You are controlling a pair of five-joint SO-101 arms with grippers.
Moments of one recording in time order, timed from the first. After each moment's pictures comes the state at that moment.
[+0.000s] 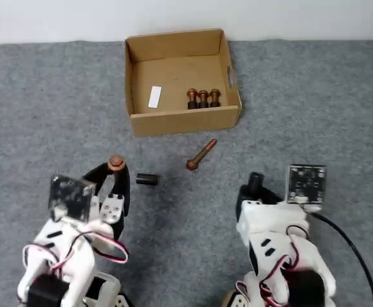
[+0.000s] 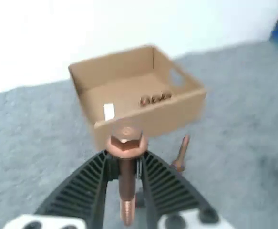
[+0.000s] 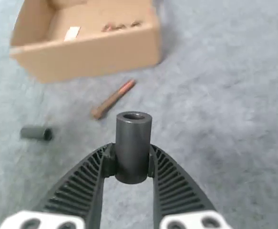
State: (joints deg) left arm 13.5 -96.5 63.8 64.5 8.8; right arm -13.1 -95.1 65.5 74.5 -12.6
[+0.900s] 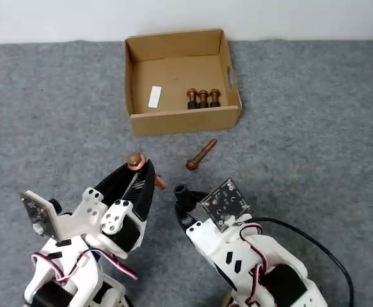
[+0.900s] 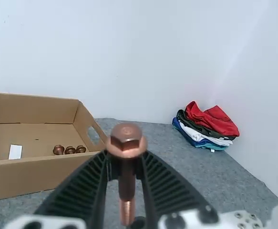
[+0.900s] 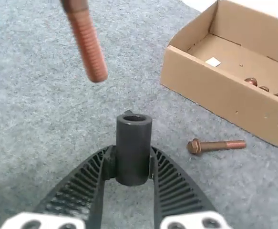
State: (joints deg) left arm 26.4 -103.3 68.0 51.2 31.3; right arm -42.3 -95.0 71.9 59.3 3.8
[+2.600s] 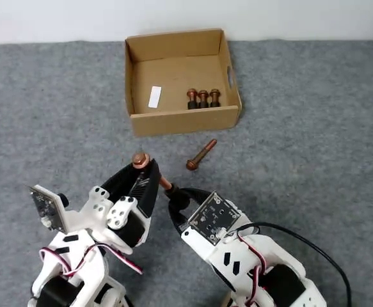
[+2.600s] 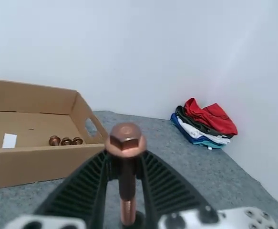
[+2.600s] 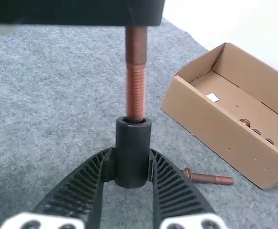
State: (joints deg) left arm 26.4 -103.5 72.4 48.4 33.7; right arm -44.6 -94.9 72.0 54.7 12.1
